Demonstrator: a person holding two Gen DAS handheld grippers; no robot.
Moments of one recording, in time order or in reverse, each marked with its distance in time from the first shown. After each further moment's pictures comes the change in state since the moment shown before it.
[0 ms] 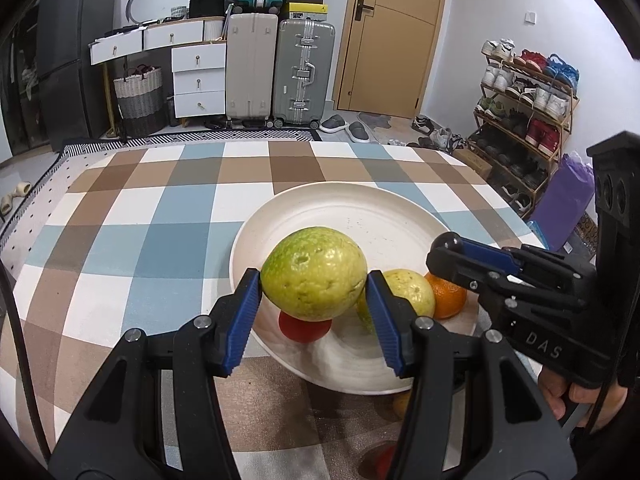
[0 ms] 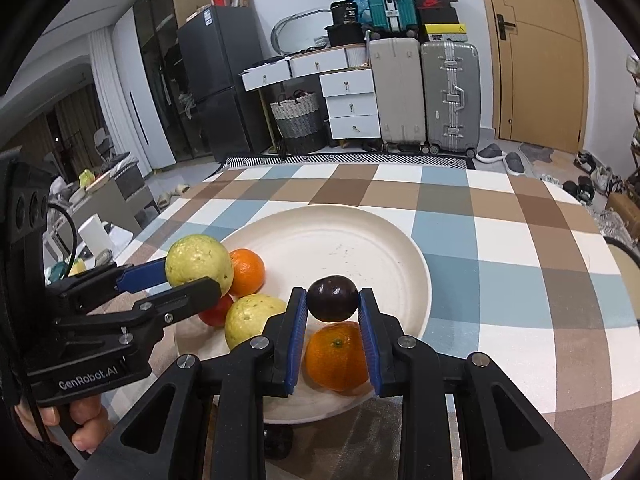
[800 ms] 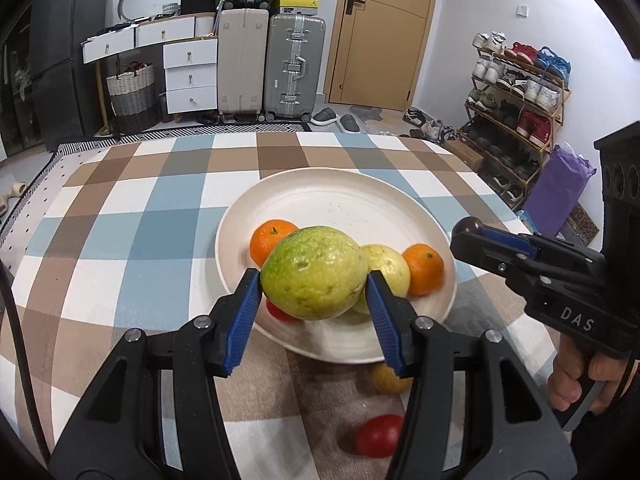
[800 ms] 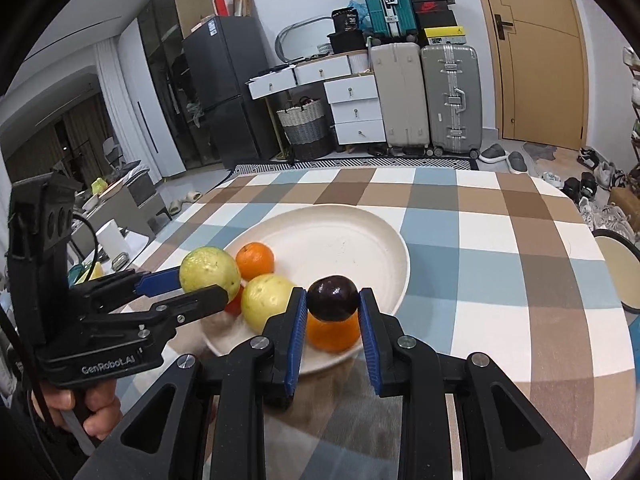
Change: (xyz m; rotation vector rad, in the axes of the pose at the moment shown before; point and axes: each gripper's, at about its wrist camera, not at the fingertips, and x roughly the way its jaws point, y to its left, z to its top) left arm -0.014 -0.011 -0.011 0.017 0.025 -0.015; right arm -0.037 -0.012 -0.009 0.035 -0.017 0.037
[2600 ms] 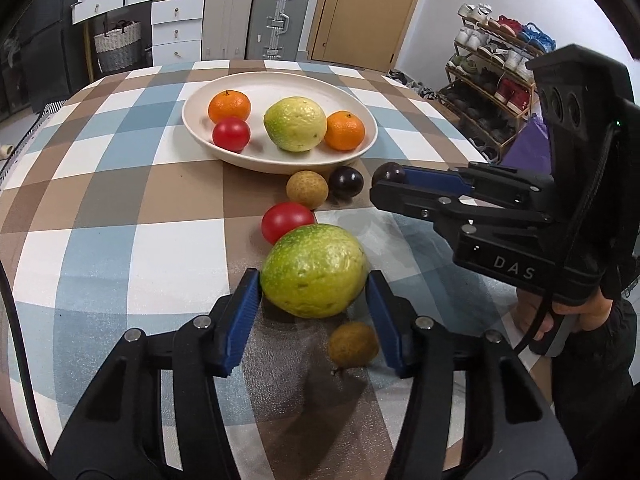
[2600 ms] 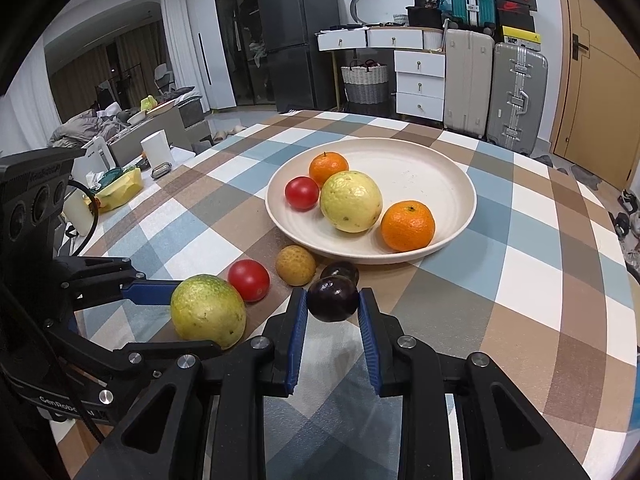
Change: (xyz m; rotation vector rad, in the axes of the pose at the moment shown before) left arm -0.063 -0.044 -0.100 -0.032 0.151 -0.085; right arm -0.021 0.036 -0.058 -0.254 0.143 0.113
